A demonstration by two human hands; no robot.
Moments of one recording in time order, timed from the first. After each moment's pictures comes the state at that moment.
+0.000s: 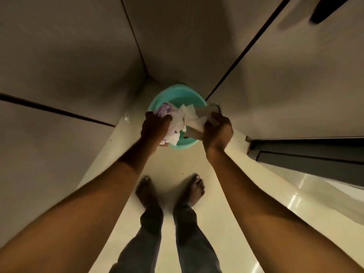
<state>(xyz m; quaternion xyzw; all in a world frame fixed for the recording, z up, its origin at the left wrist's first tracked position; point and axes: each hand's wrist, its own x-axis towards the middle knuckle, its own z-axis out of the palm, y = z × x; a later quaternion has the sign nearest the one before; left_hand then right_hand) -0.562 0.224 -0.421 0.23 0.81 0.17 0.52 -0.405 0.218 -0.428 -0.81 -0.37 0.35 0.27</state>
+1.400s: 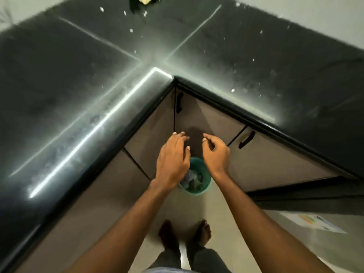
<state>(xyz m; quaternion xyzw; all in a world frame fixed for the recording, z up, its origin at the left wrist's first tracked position) -0.640 0.193 -0.037 0.67 0.68 0.26 0.17 -0.507 0.227 -0.044 -0.67 -0.56 0.29 0.39</state>
